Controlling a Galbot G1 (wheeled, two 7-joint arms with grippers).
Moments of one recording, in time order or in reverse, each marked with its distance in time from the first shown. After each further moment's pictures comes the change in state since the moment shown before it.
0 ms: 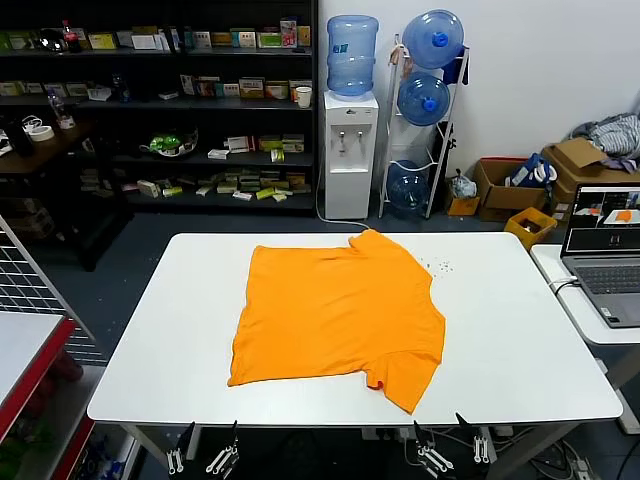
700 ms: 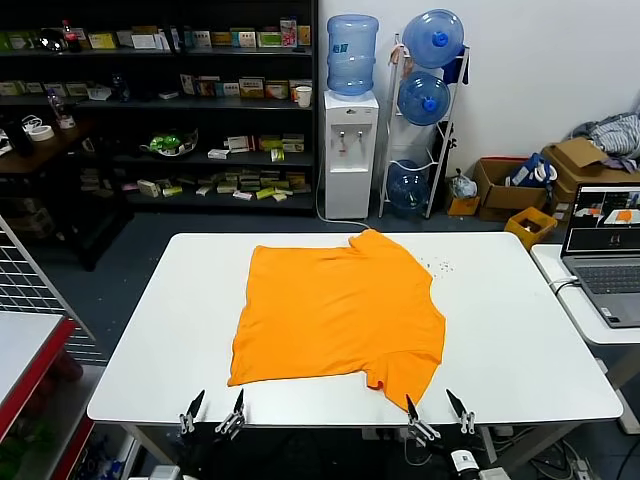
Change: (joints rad) left arm -0.250 0.053 0.038 0.129 -0.081 0.096 -0.004; right arm 0.214 0.013 -0.079 -0.138 -0.028 -0.084 0.079
